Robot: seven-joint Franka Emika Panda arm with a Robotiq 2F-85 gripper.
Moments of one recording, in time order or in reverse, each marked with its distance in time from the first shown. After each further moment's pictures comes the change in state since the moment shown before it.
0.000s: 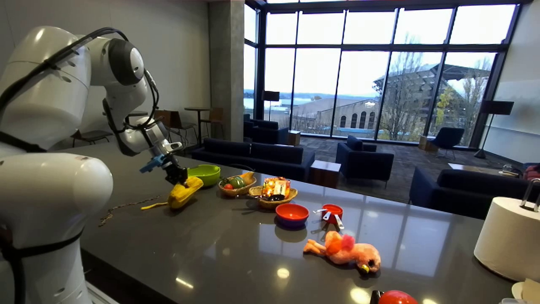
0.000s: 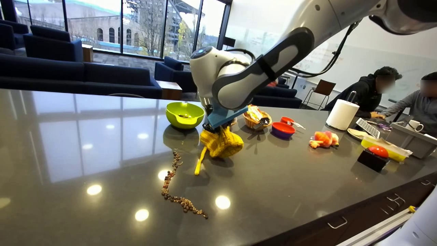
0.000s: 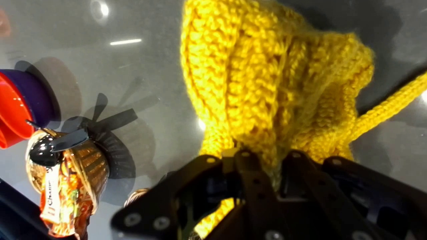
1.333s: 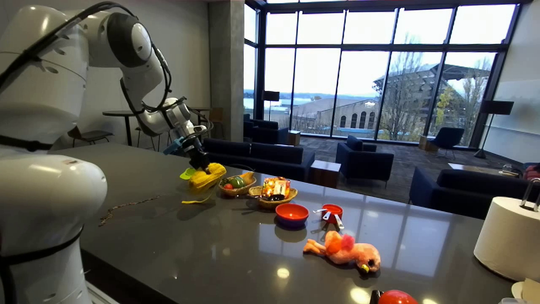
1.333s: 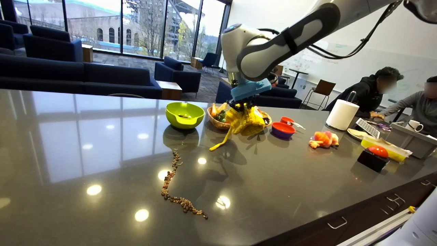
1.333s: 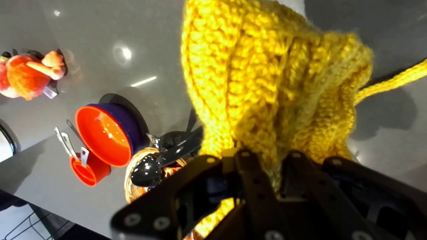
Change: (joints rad) arm -0.230 -0.178 0.058 -0.059 0.035 -0.101 0.006
